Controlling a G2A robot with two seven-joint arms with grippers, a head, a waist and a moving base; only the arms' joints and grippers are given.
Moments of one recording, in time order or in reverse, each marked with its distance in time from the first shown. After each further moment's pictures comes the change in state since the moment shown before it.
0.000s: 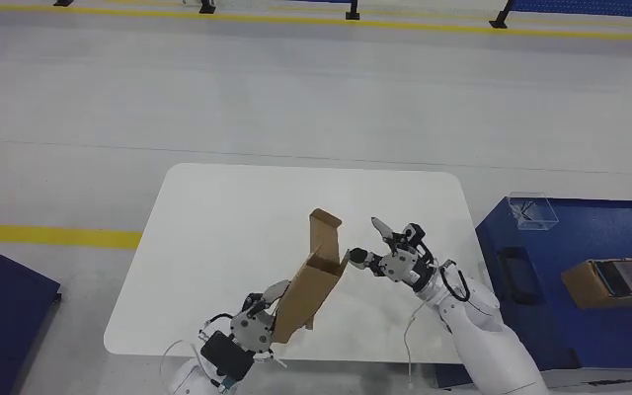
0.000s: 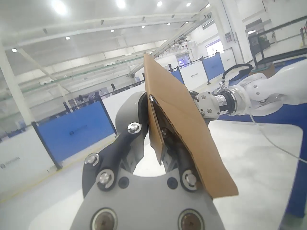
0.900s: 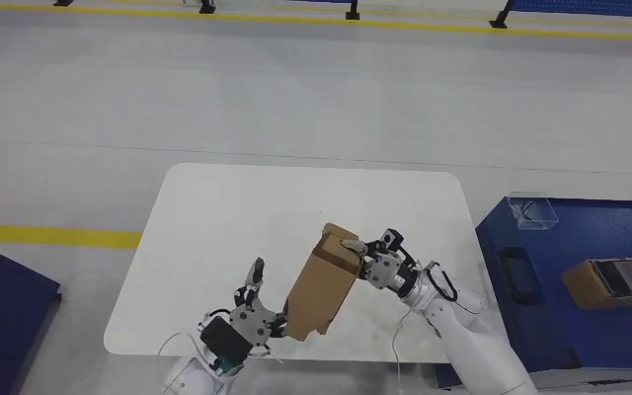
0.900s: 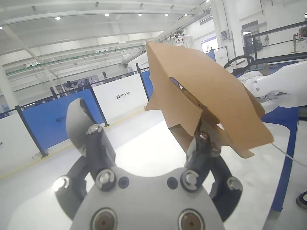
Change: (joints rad) left arm -0.018 0.005 -0.009 0.013 0.069 0.004 -0.022; right arm 0.021 -0.018 -0.130 -0.043 0.125 0.099 -0.046
